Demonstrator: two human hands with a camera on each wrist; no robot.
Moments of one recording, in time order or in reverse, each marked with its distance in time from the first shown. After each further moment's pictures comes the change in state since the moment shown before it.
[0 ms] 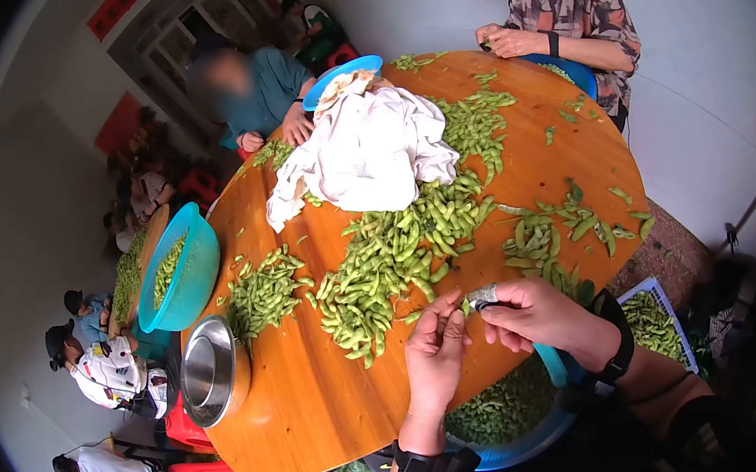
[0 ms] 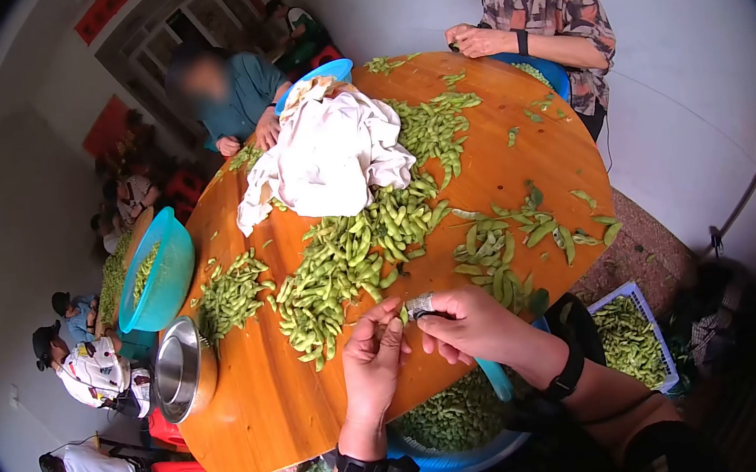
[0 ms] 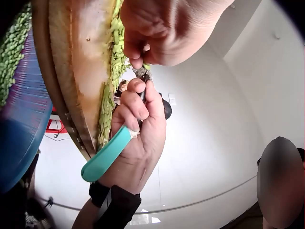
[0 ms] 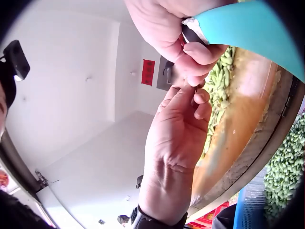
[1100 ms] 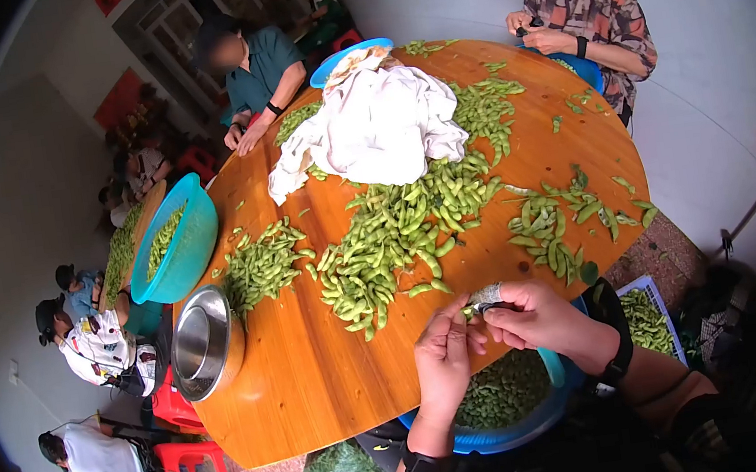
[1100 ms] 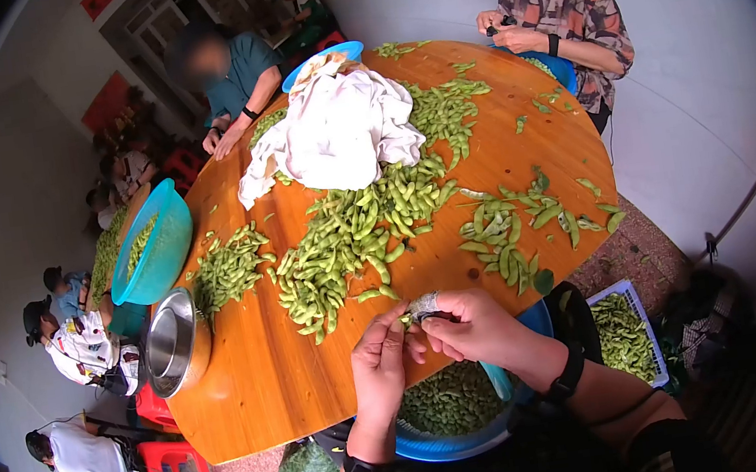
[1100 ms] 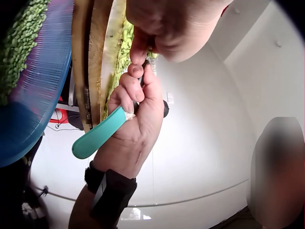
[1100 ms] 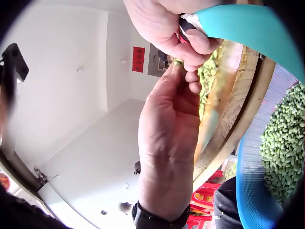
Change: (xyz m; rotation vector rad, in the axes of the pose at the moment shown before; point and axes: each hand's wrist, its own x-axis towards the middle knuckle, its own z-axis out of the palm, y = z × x) left_hand -0.037 -0.013 -0.006 0.049 0.023 0.109; right_hand -0.012 0.019 0.027 0.100 0.003 -0.041
